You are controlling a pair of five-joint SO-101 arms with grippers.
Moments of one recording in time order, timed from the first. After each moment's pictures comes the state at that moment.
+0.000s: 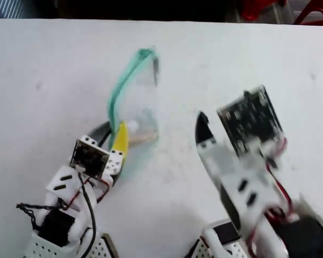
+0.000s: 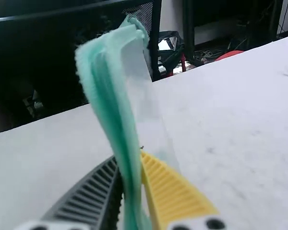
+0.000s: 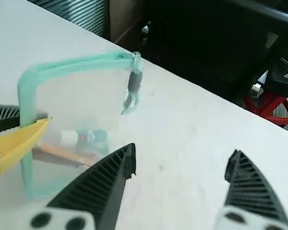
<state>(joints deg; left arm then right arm) 17.1 -98.9 80.5 41.6 -5.1 -19.2 -56.9 -0.5 91.4 15.4</state>
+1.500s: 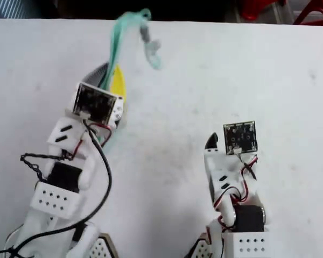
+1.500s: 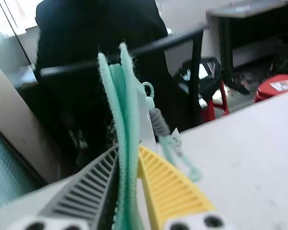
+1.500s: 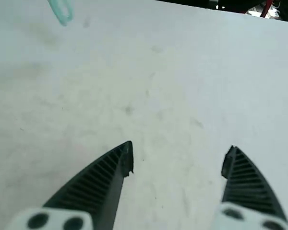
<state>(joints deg) 10.6 -56.9 58.3 9.3 -13.0 -3.2 -89.5 77.2 51.3 8.7</state>
